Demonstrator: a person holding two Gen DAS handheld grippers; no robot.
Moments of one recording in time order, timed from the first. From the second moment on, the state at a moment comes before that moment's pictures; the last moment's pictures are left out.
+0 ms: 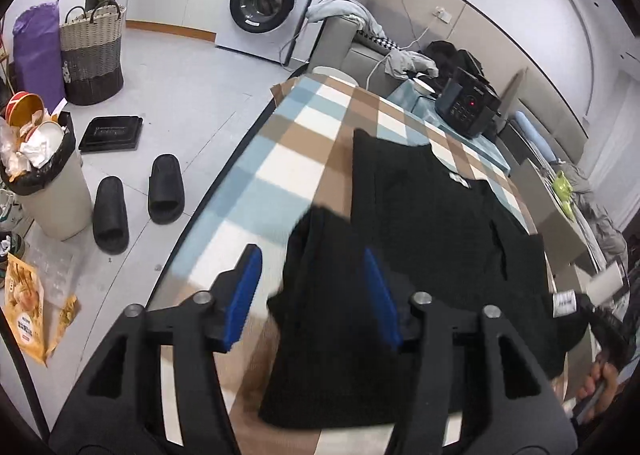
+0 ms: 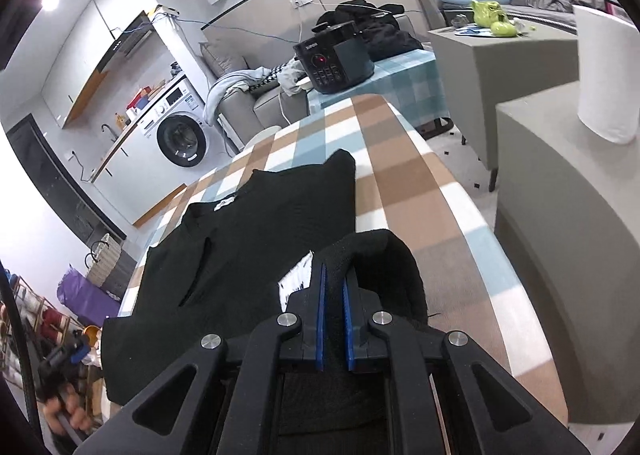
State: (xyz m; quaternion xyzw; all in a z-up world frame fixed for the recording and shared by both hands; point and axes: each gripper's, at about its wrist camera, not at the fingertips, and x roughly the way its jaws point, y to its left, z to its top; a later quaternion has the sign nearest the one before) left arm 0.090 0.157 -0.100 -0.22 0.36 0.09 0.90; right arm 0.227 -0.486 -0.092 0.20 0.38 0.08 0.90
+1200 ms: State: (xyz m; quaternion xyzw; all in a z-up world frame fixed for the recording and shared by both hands) left arm 0.196 0.167 -0.074 -0.21 0.32 0.08 0.92; right arm 0.294 -0.481 -0.087 0.24 0.37 0.04 0.90
